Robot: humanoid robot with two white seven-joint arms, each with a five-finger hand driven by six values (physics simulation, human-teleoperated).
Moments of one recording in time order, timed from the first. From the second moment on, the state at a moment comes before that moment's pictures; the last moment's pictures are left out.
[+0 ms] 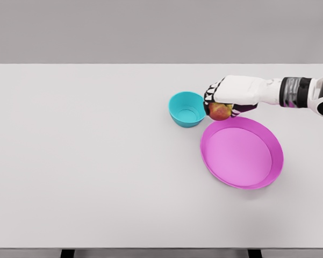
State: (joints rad) left arm -0.01 0.00 0.02 -0.08 -0.10 0.00 0.07; right arm -0.81 -0.72 0.73 -1.42 0.40 -0.61 0.60
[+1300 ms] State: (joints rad) left arm -0.01 0.00 0.02 -0.08 -0.10 0.00 0.07; right arm -0.95 -0.43 0.81 -1.06 0.48 -0.61 0.60
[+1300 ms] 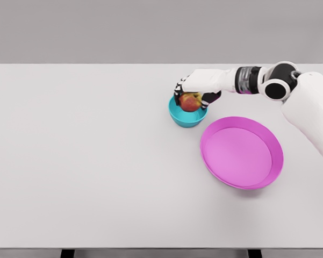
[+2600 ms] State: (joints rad) left arm -0.01 0.00 0.02 -0.08 -0.10 0.00 0.07; right arm -0.31 -0.50 -0.02 -1.47 0.36 -0.61 0.61
